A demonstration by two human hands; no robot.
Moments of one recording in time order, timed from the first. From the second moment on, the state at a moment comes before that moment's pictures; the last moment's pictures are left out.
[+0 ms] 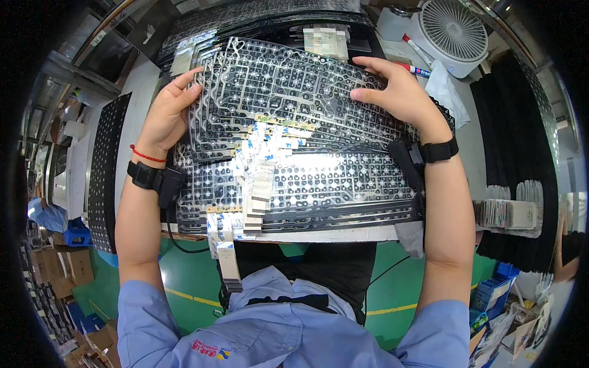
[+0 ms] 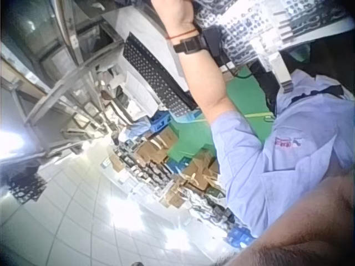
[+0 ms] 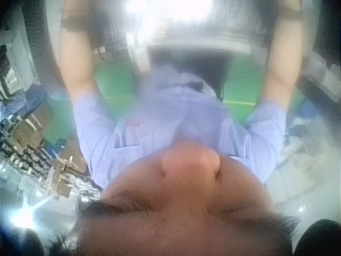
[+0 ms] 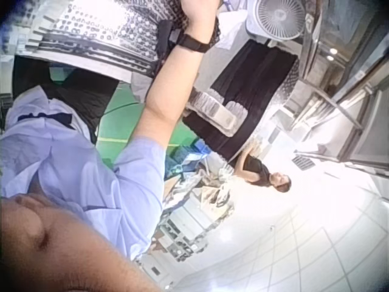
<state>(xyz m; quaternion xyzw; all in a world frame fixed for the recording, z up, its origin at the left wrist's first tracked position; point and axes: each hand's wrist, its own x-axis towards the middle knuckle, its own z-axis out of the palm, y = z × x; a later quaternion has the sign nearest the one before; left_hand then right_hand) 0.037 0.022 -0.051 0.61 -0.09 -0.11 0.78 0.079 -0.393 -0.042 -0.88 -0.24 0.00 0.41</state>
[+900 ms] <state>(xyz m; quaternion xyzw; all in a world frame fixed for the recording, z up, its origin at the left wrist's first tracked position) 0.032 0.015 -0.049 0.62 -0.05 -0.04 0.78 0.086 -0.407 -0.037 -0.89 -0.18 0.04 0.41</state>
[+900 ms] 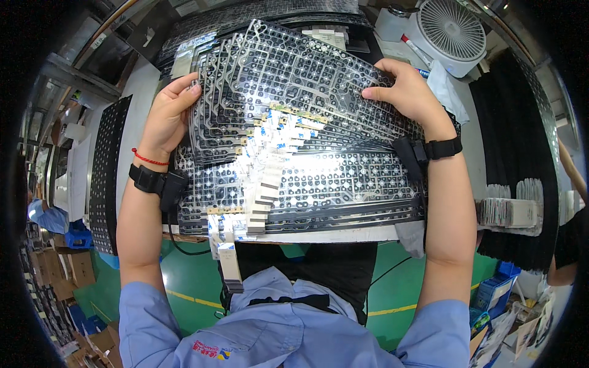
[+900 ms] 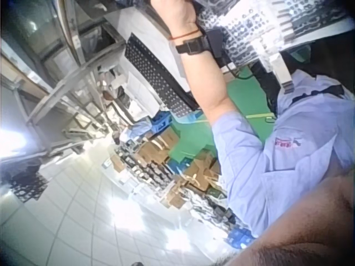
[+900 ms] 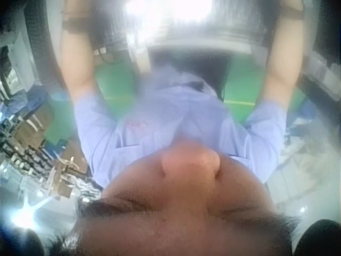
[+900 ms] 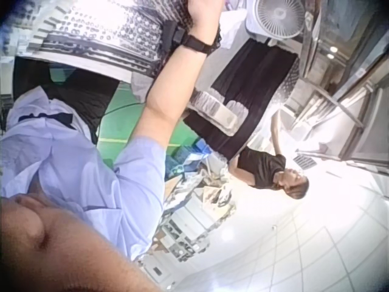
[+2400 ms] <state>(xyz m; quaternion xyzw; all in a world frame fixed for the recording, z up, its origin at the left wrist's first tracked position) 0.019 0.000 -0.023 0.70 -0.09 -0.14 0.70 0.049 -0.355 -0.009 -0.87 -0.33 -0.17 0.31</state>
